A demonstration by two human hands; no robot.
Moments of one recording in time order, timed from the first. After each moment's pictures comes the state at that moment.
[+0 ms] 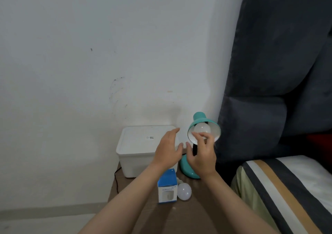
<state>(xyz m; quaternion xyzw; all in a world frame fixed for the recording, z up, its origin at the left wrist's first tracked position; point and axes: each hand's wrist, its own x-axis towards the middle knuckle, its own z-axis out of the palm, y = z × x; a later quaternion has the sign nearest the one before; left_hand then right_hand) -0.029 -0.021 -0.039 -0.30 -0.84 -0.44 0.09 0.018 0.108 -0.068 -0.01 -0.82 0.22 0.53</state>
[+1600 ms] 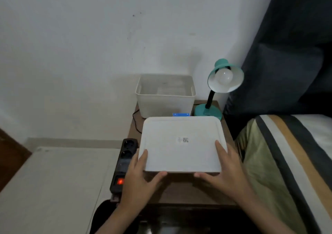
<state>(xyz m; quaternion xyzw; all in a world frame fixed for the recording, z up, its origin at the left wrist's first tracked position) 0.172 -0.188 -0.151 -0.07 -0.88 -0.46 0.06 0.210 0.067 -0.133 -0.08 -0.95 0.27 0.11</state>
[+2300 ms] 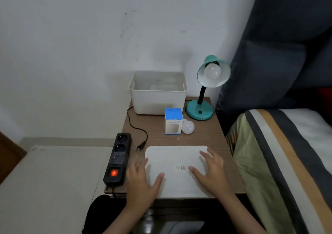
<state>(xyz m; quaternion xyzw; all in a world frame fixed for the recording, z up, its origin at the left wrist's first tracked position) 0.198 -0.166 -0.205 -0.06 -0.92 -0.37 0.09 0.220 0.070 -0.199 -0.13 -0.93 0.33 0.10</state>
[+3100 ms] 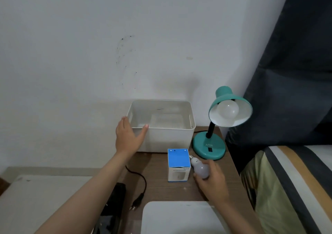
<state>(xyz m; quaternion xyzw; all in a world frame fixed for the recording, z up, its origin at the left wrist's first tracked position) -0.100 -0.147 -0.123 0.00 -0.92 -0.38 0.12 0.057 0.098 -0.201 -0.15 -0.89 0.38 0.19</state>
